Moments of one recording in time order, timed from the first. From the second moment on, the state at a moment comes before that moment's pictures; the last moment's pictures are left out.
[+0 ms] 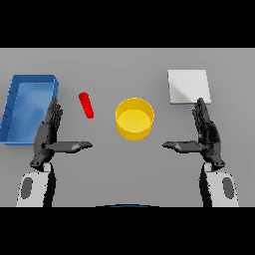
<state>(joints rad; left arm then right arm) 0.00 0.00 0.00 -1.57 0.00 0.00 0.00 0.00 0.00 0.00 -1.57 0.00 0.00 0.00</state>
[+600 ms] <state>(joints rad) 0.11 0.07 -0.09 -1.74 -0.10 -0.02 0.03 0.13 -0.05 0.14 -1.71 0.32 -0.11 -0.08</state>
